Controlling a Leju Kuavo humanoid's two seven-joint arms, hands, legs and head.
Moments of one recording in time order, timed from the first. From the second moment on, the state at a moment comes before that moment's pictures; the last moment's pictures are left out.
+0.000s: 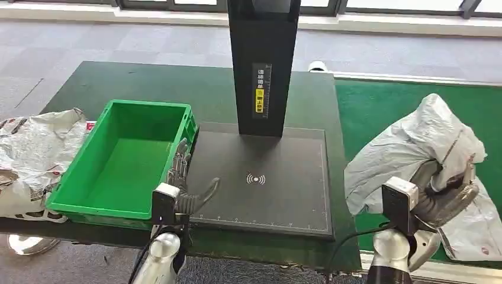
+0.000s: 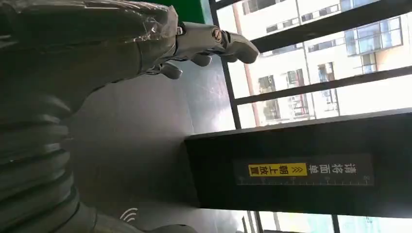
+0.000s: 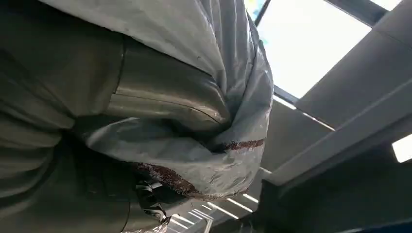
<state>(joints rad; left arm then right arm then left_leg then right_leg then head) -0.14 -0.29 -0.12 -1.16 -0.11 0.23 -0.70 -0.15 0.33 -0.30 -1.56 0.80 -0.70 -0.70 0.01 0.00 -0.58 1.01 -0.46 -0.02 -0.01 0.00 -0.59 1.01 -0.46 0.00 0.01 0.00</state>
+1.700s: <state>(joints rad) -0.16 -0.29 -0.16 -1.08 -0.11 0.20 -0.70 -0.46 0.34 0.21 -0.46 0.68 -0.36 -0.62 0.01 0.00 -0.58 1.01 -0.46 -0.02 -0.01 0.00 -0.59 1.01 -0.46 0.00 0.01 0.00</state>
